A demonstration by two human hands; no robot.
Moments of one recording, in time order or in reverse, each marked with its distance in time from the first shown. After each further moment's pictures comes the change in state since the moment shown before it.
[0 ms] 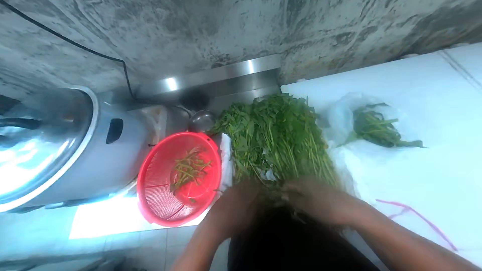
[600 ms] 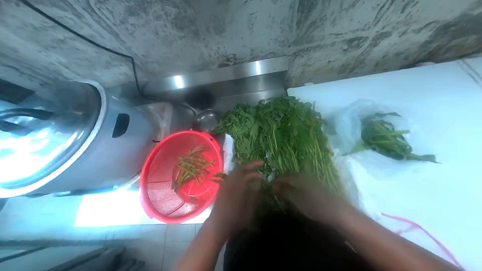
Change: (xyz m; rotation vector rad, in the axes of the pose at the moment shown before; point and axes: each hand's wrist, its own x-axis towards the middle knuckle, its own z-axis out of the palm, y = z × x) left_hand 0.014 0.003 0.002 -0.170 0.547 0.036; right_hand 0.024 -0.014 -0.004 0.309 0.084 -0.036
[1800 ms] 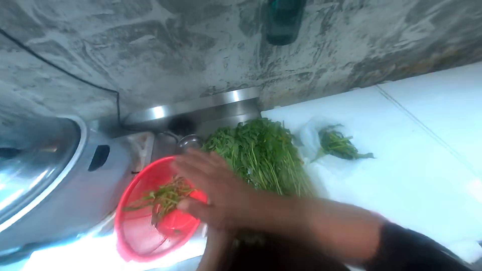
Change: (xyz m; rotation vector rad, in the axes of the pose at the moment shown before) left_hand -0.055 -0.013 0.045 -0.623 0.319 -0.567; right_hand 0.046 -0.112 0.062 -0.478 0.317 -0.729
